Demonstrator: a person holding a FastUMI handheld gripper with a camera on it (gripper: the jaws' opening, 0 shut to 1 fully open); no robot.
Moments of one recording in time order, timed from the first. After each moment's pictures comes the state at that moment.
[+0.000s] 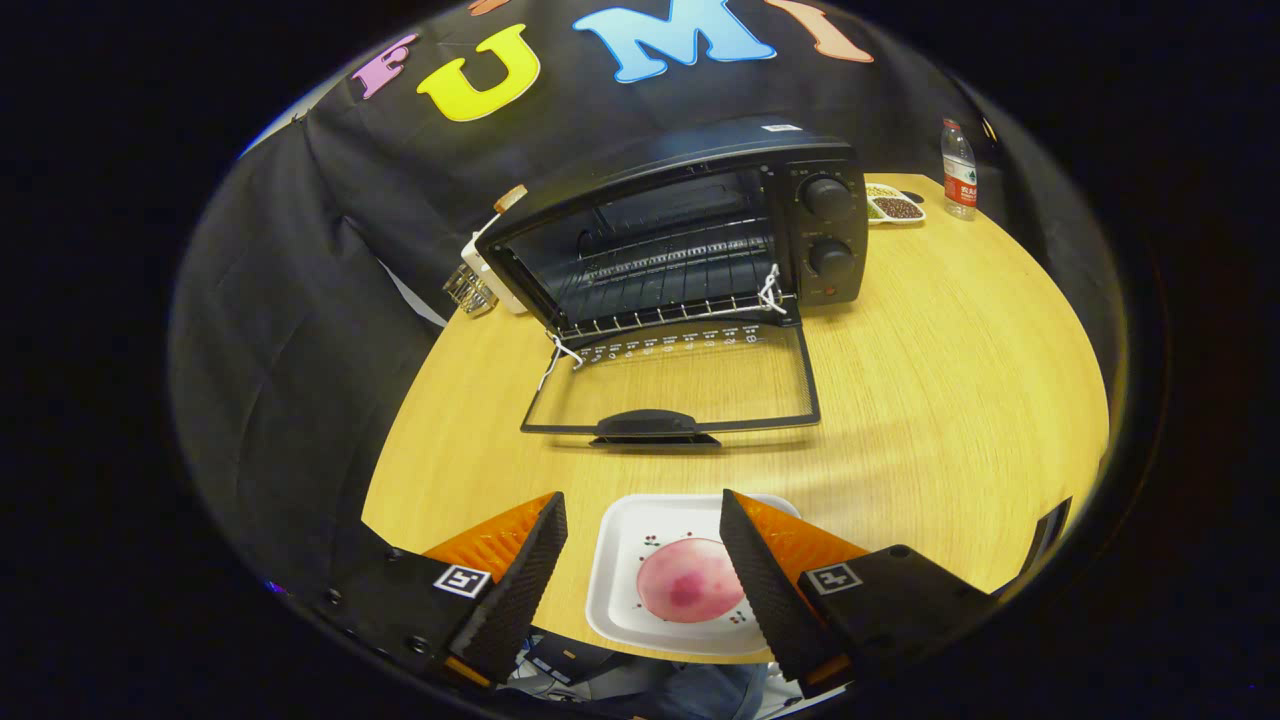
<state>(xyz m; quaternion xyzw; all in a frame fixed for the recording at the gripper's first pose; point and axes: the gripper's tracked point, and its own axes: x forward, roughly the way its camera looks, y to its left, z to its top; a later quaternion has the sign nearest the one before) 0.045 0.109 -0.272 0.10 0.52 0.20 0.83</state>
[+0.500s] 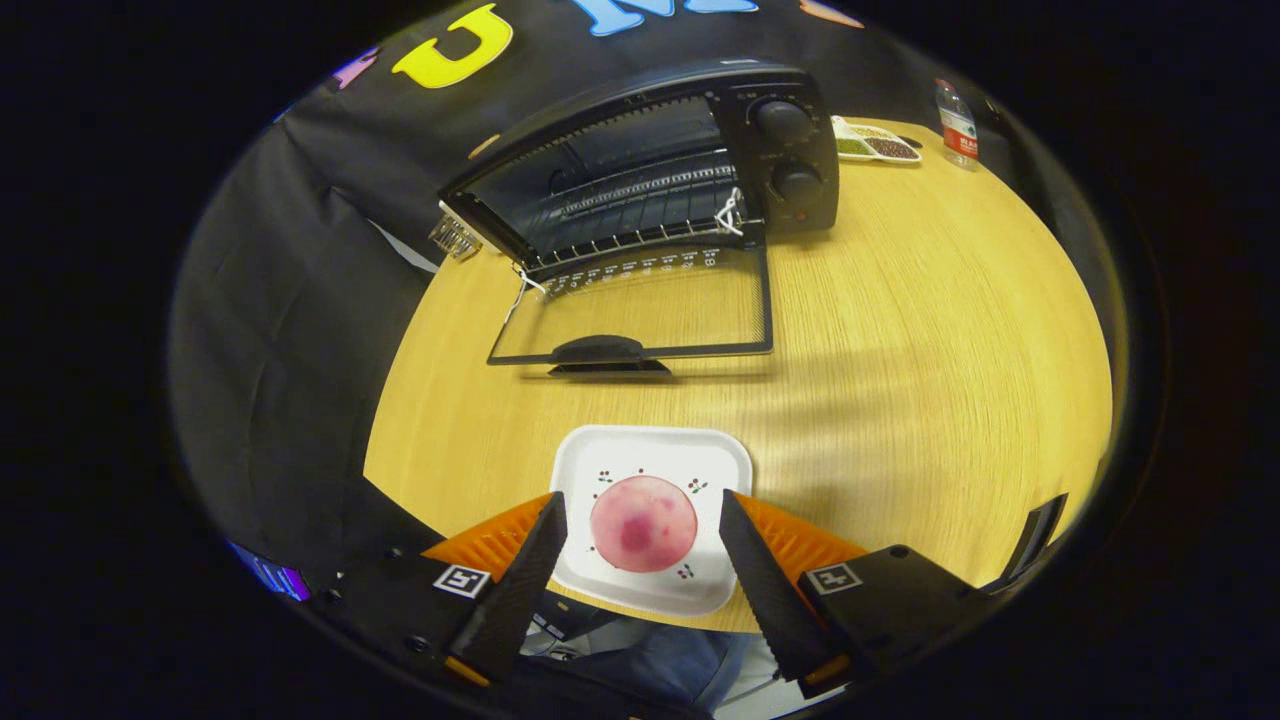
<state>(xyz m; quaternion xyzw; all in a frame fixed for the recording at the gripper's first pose) 0.016 0.070 -0.296 0.11 0.61 0.21 0.75</state>
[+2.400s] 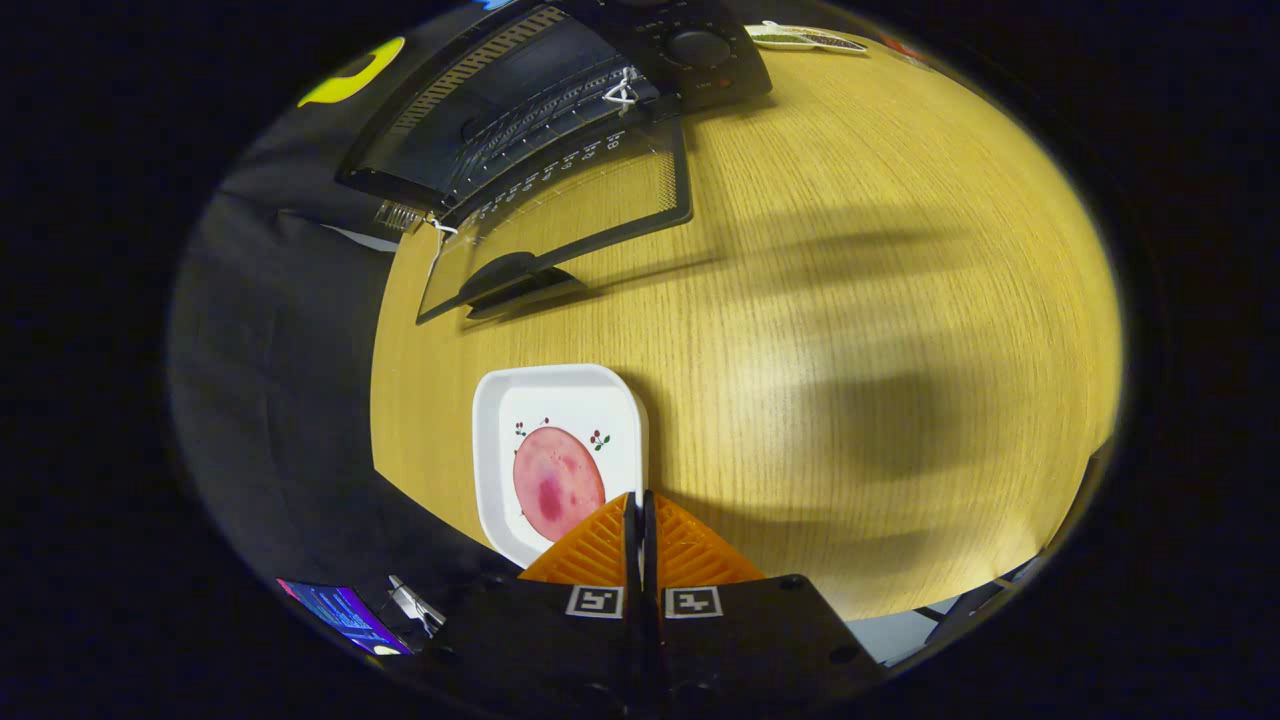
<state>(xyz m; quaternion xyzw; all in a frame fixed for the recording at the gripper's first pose) -0.011 0.064 -0.345 0.18 0.68 0.20 0.68</state>
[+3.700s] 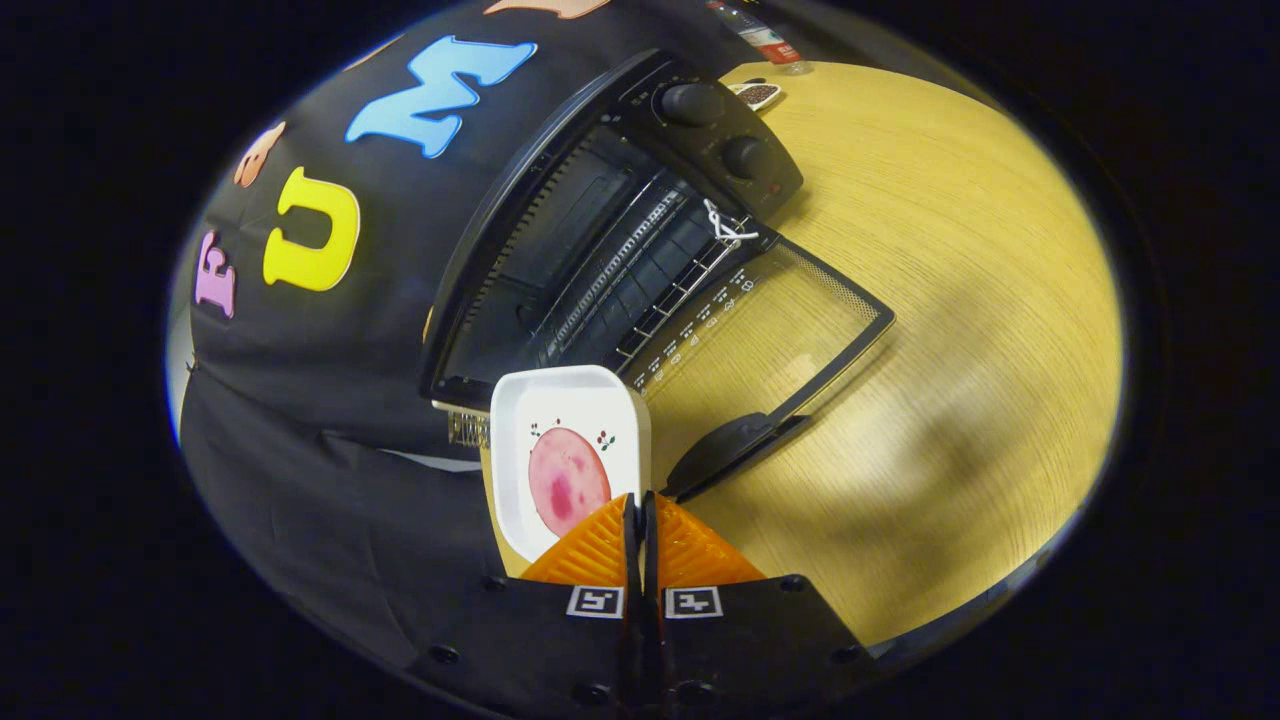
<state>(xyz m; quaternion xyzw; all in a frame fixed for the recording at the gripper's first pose) 0.106 0.185 -0.284 0.43 0.49 0.03 0.76</state>
